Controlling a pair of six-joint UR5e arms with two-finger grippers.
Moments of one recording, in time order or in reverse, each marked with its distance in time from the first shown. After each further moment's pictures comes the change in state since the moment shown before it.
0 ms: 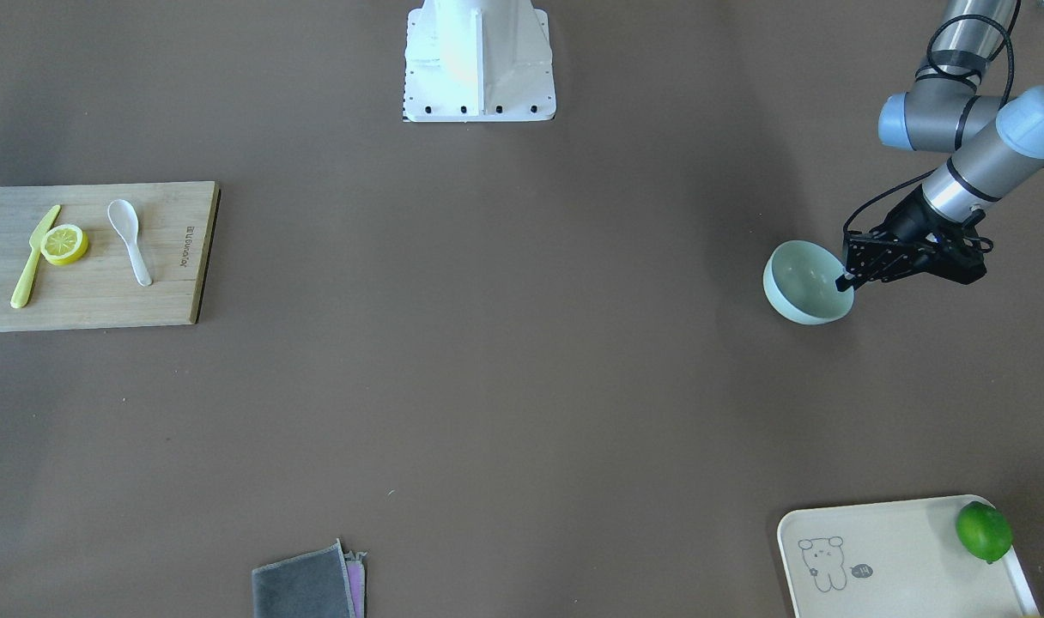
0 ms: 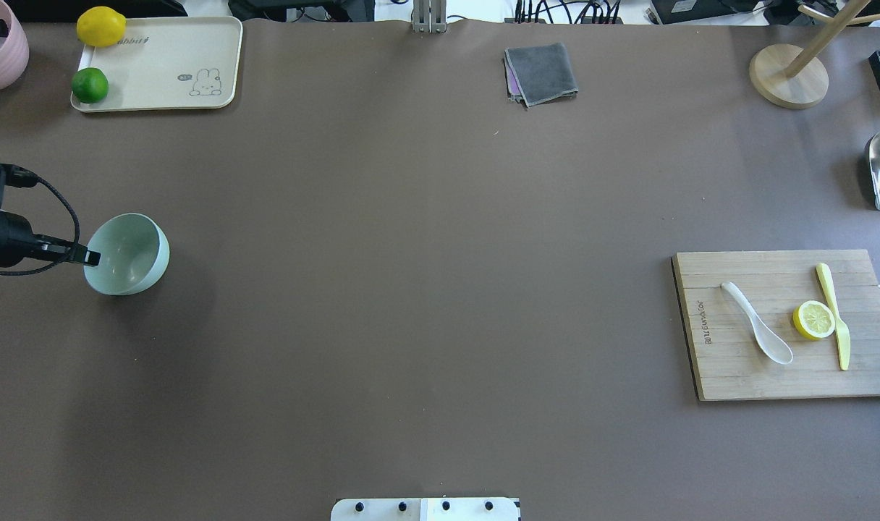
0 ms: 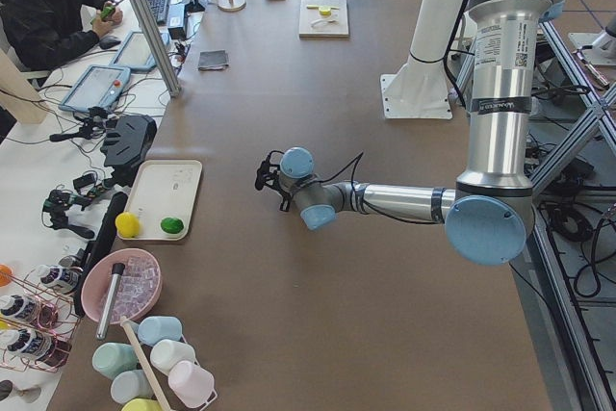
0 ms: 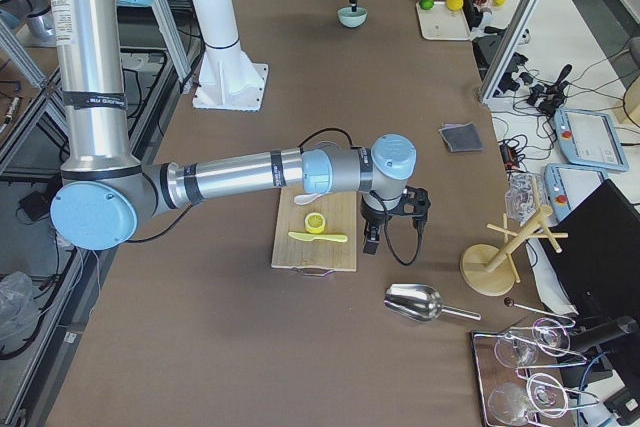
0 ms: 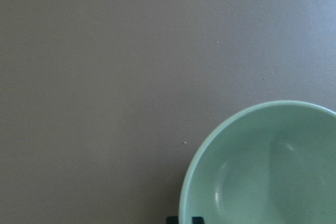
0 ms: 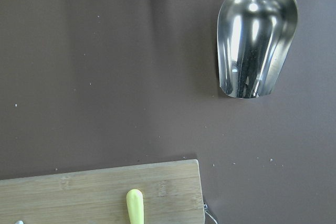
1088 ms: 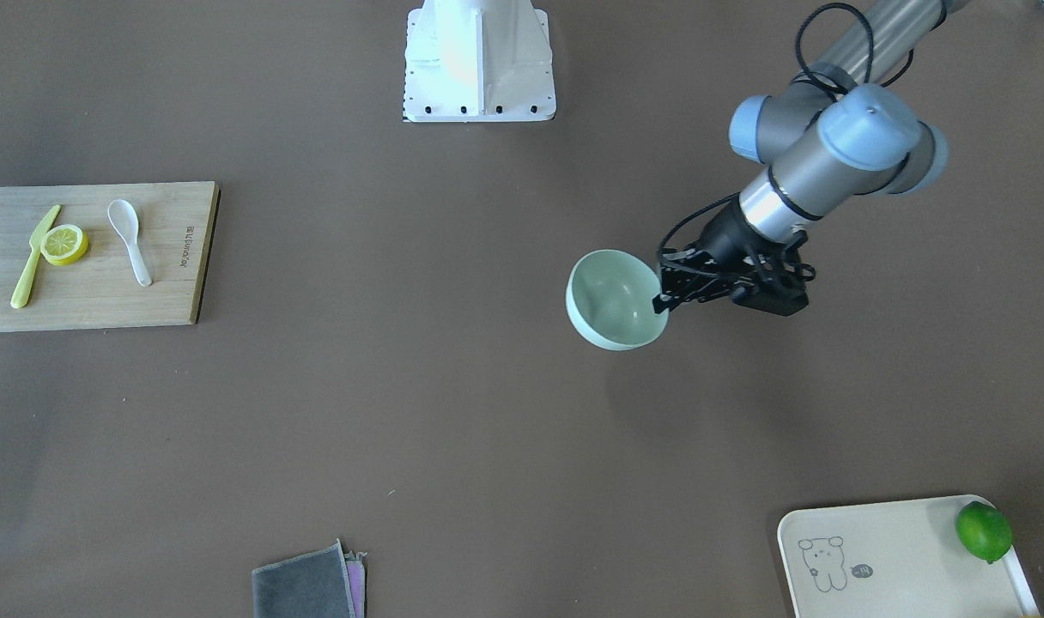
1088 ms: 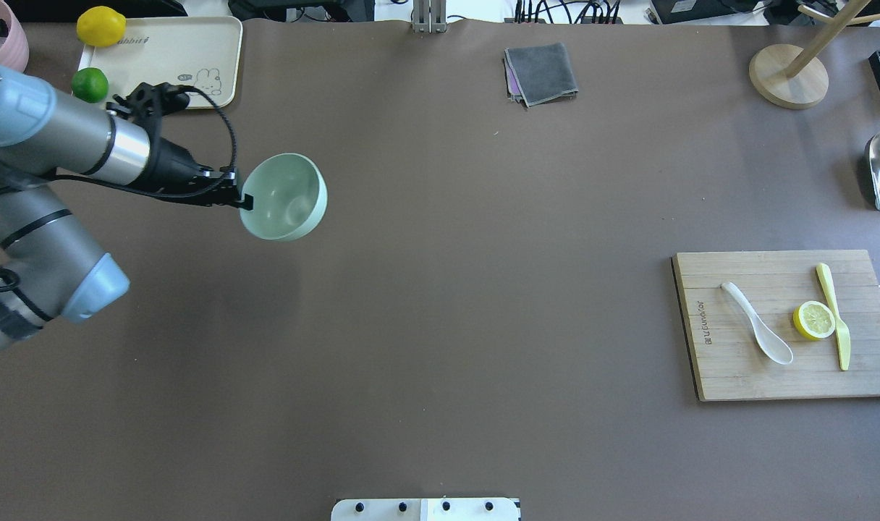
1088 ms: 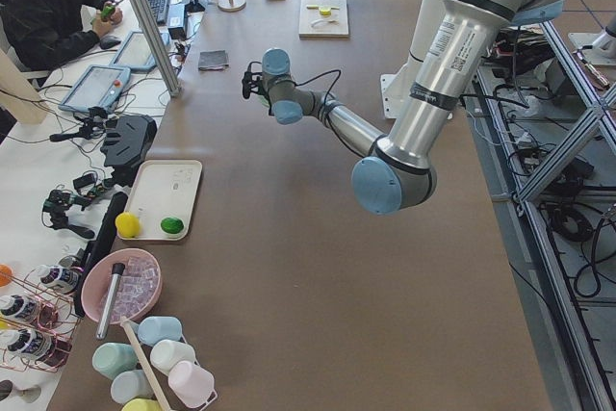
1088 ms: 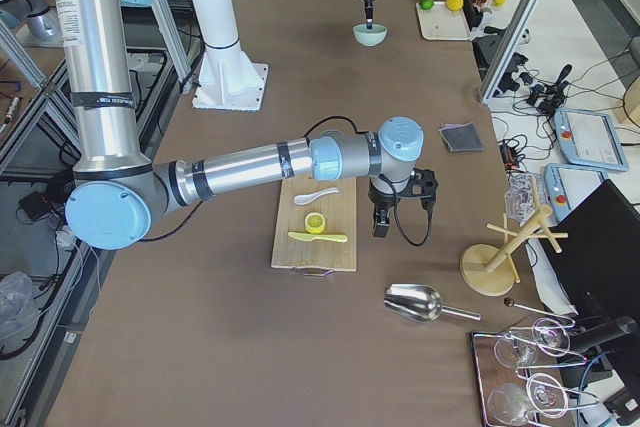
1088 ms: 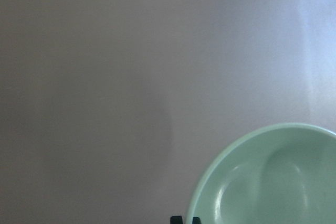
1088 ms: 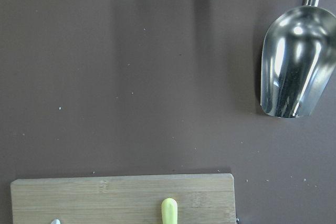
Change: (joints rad) left arm 0.152 -0.522 -0.081 0.428 0.108 -0.364; right arm -0.034 0.045 0.022 0.002 0.032 -0.005
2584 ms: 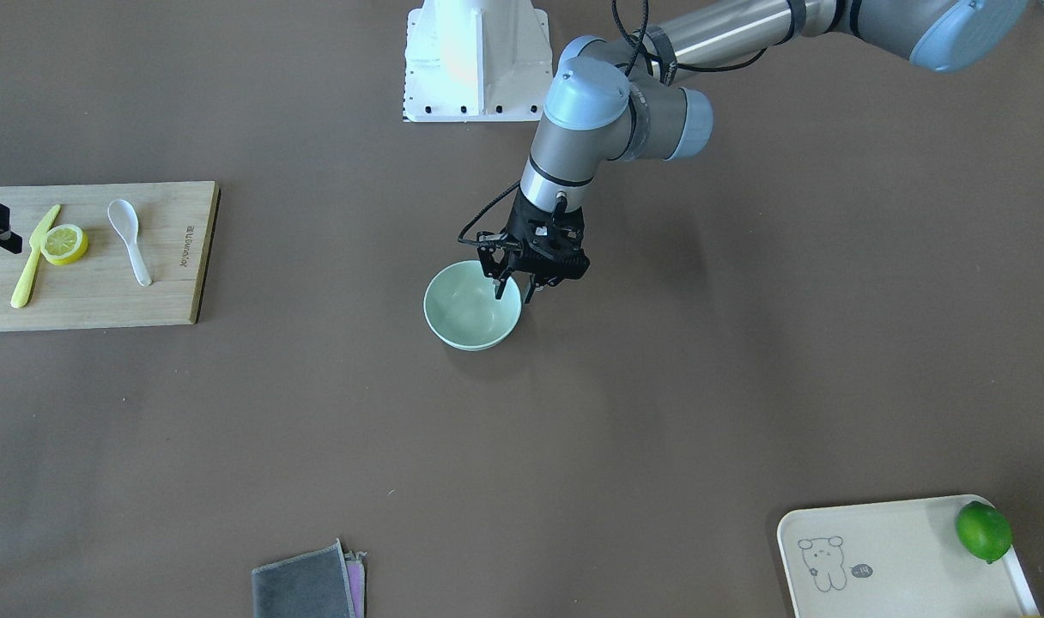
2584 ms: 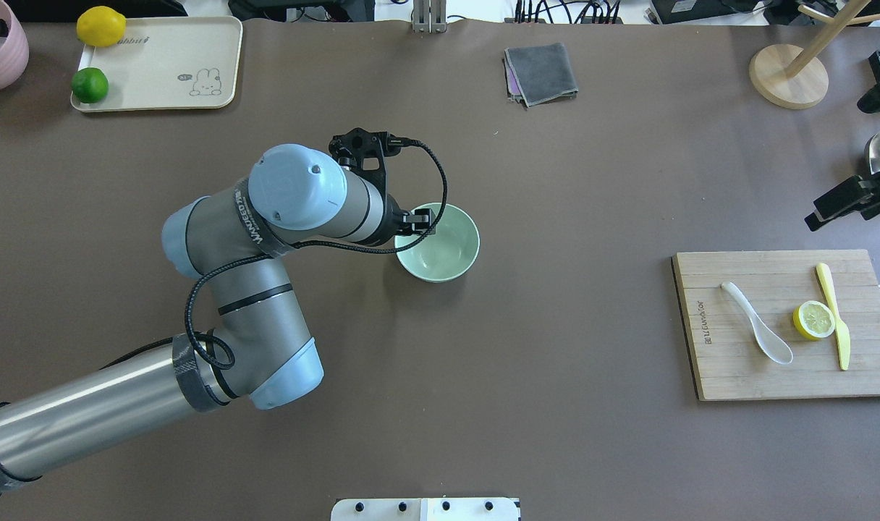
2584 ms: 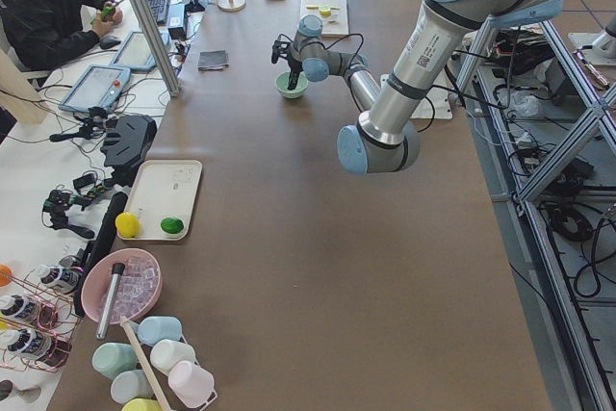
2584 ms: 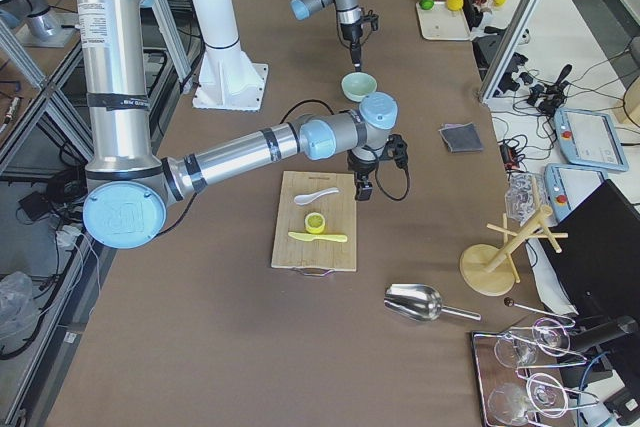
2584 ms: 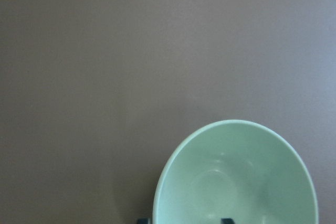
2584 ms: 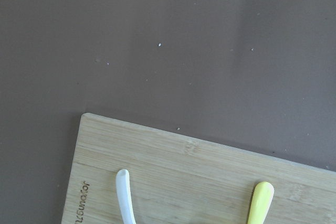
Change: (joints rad) left arm 0.222 -0.193 -0.004 0.228 0.340 -0.010; right arm -0.248 -0.053 0.139 0.071 -0.031 0.002
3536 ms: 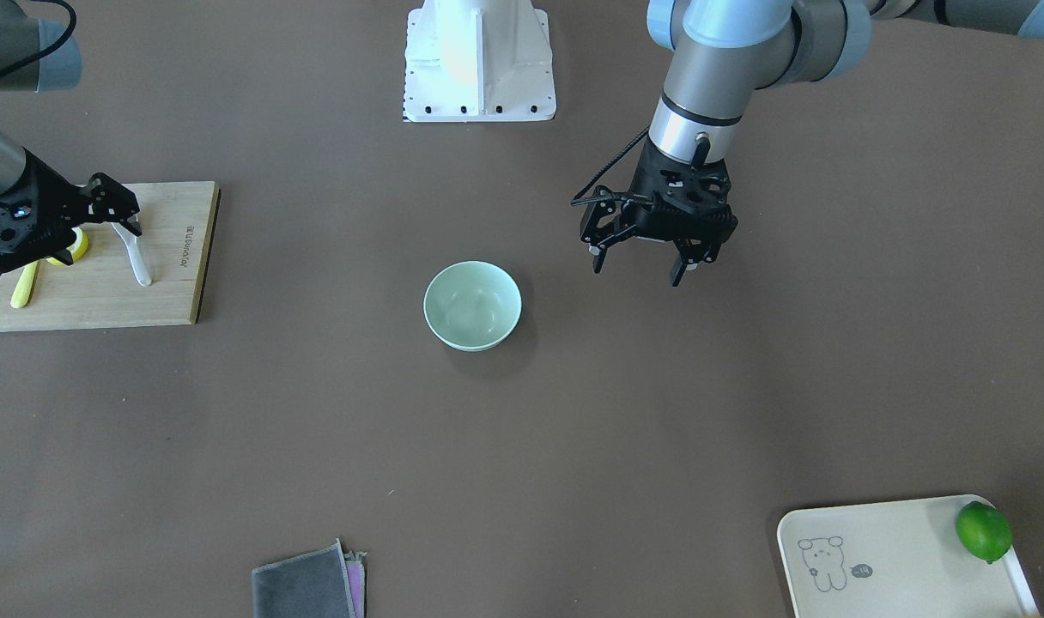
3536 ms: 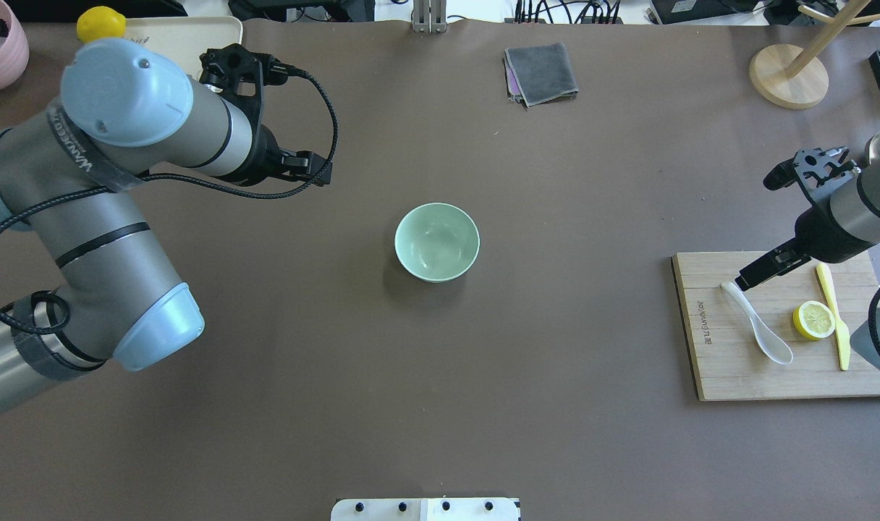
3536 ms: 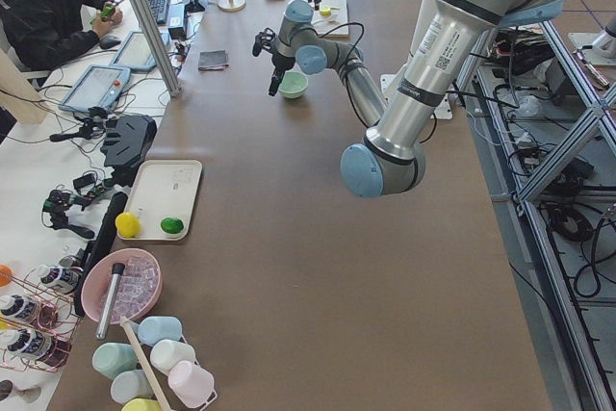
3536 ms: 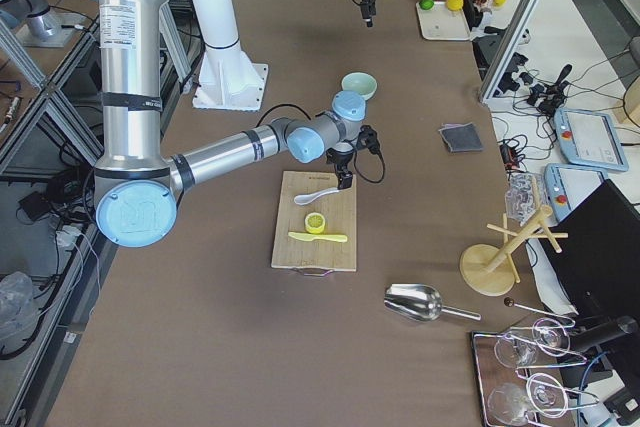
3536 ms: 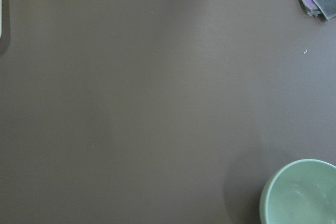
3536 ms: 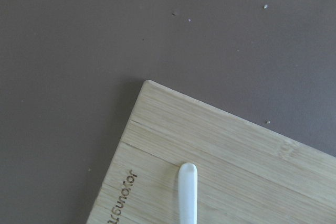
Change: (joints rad) left arm -0.173 0.183 -0.285 0.250 -0.054 0.281; right arm -0.250 -0.068 0.016 0.261 -0.125 0.145
